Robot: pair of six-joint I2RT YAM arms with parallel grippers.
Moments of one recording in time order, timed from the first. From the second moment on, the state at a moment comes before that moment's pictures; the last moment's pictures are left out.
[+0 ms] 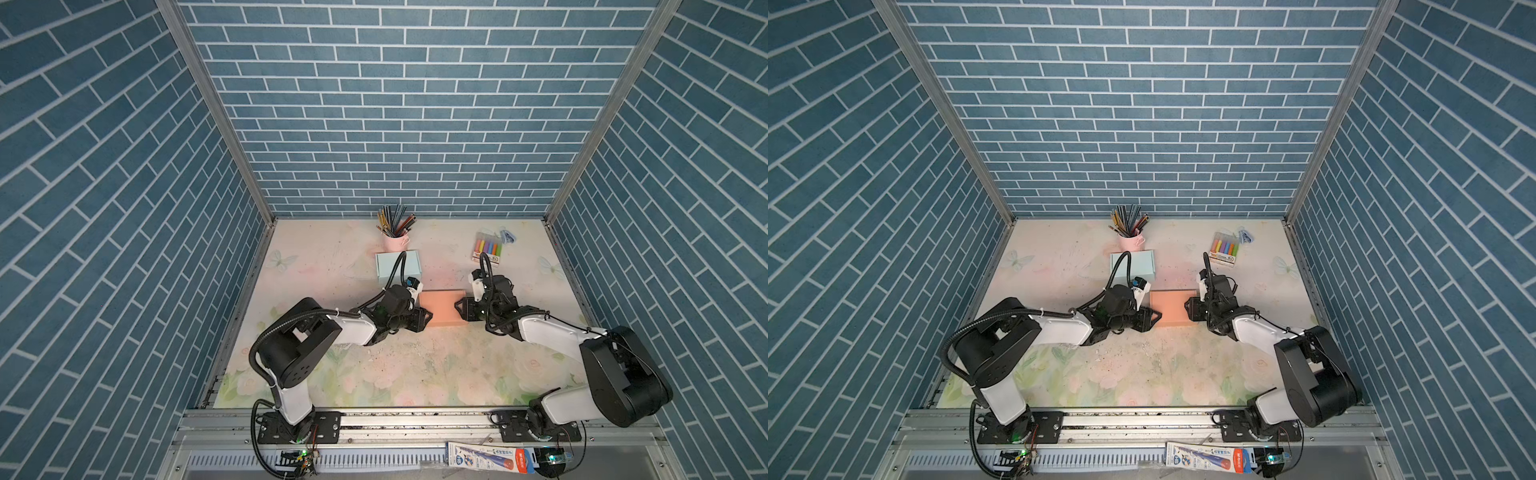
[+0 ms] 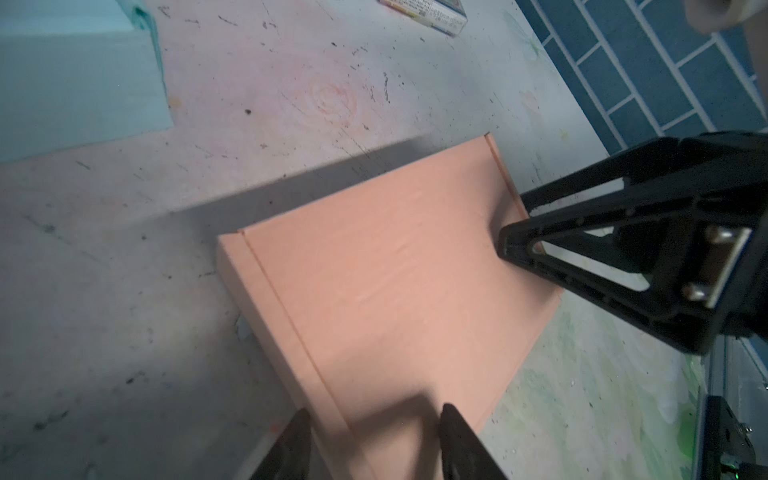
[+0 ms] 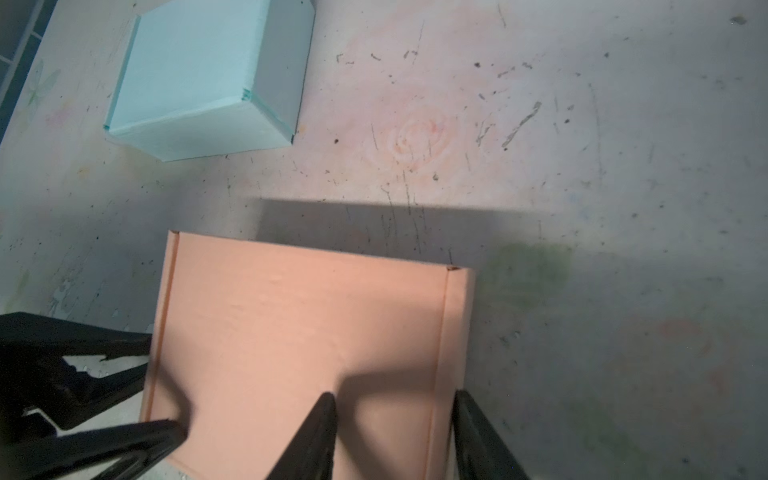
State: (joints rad) left arm -0.78 1.80 0.79 0.39 0.22 -0.48; right arm 0.45 1.43 0.60 0.02 -0.19 0.35
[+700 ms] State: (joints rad) left arm -0.78 1.97 0.96 0.47 0.18 -0.48; right arm 0.32 1.47 0.61 0.05 -0.24 0.34
